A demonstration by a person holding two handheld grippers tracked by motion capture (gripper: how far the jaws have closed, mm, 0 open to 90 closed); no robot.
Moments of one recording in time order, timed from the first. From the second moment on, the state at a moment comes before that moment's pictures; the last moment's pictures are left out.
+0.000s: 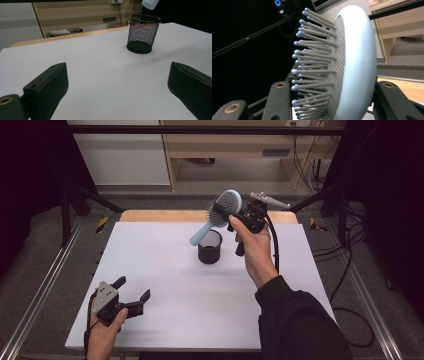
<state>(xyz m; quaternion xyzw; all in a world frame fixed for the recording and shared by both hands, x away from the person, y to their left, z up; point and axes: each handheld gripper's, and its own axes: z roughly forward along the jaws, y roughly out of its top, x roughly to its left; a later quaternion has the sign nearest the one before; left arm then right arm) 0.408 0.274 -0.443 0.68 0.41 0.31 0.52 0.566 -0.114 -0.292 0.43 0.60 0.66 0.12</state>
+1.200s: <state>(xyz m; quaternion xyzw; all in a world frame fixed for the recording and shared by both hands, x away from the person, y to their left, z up) 0.408 0.274 -0.443 0.68 0.41 0.31 0.52 0.576 -0.141 -0.297 0.46 0.58 0.65 0.14</state>
